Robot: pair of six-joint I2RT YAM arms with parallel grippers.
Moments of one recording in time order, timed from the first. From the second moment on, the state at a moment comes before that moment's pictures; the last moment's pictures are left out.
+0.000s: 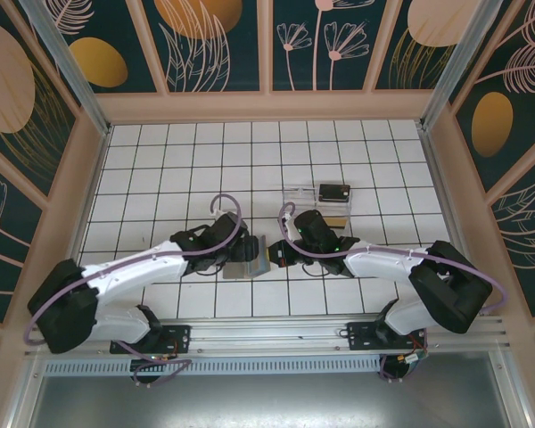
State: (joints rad) left arm -0.88 1.34 0.75 -0.43 -0.17 -0.82; right arm 0.84 1.41 0.57 0.14 -0.38 0.66
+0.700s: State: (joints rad) left arm -0.88 1.45 0.68 -0.50 -0.30 -0.86; right arm 0.77 1.40 0.49 0.14 -0.30 0.65
